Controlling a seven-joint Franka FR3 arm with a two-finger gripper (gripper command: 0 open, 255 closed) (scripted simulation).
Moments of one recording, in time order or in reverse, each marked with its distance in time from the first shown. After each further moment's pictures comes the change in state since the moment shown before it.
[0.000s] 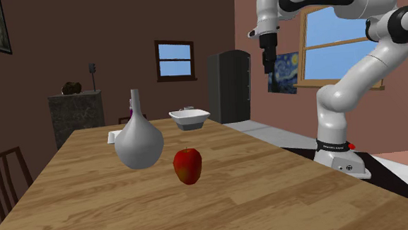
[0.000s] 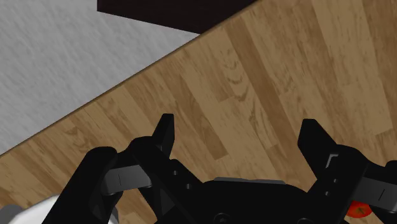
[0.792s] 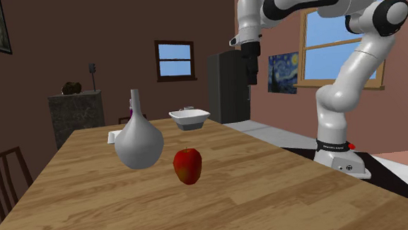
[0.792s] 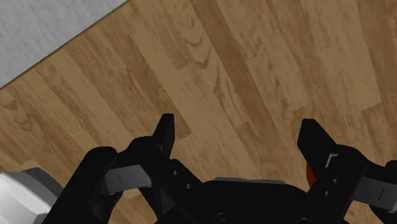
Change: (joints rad) arm 0.038 0.249 0.190 0.060 0.095 0.205 0.176
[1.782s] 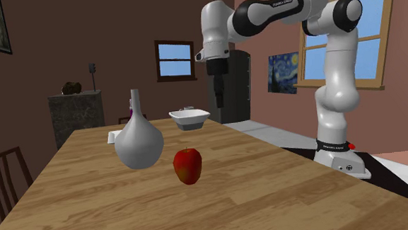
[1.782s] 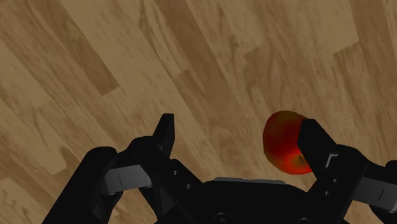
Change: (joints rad) arm 0.034 0.522 0.228 0.319 -0.103 0.205 0.291
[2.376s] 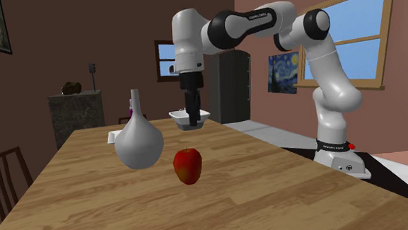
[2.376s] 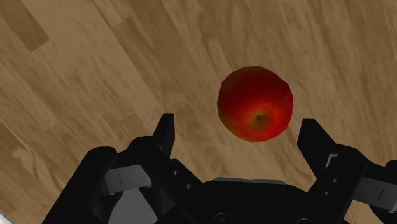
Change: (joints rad) arm 0.121 0.399 0.036 0.362 -0.196 -0.008 0.187
